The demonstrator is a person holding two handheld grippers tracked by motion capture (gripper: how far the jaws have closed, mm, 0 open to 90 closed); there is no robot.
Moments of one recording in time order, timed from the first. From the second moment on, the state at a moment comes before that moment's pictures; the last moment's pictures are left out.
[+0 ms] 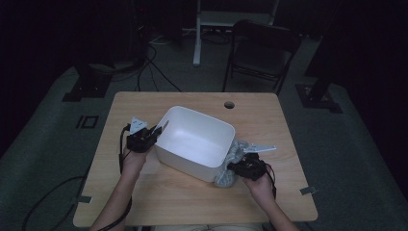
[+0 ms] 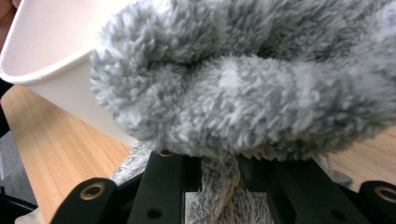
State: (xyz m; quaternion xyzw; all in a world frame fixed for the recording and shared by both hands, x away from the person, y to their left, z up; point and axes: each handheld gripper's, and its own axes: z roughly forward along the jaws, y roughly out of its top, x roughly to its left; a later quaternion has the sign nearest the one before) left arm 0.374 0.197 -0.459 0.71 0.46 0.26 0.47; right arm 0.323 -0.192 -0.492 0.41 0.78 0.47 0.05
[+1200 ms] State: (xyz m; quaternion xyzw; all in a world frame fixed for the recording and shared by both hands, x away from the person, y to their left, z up) left arm 0.374 0.197 -0.459 0.70 0.47 0.26 0.47; right arm 0.330 -0.205 -0.491 0.42 0.78 0.47 0.06
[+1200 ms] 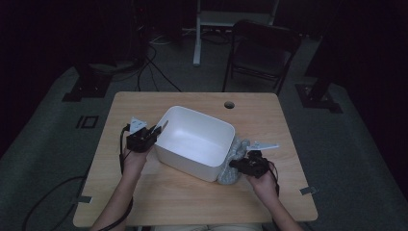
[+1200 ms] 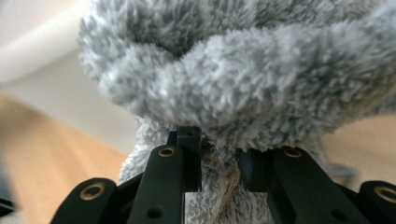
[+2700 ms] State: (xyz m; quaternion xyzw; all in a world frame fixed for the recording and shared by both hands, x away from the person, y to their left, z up) left arm 0.375 0.195 -0.459 0.70 0.46 0.26 0.47; right arm 0.343 -0.199 -0.521 0.45 0.78 0.42 0.06
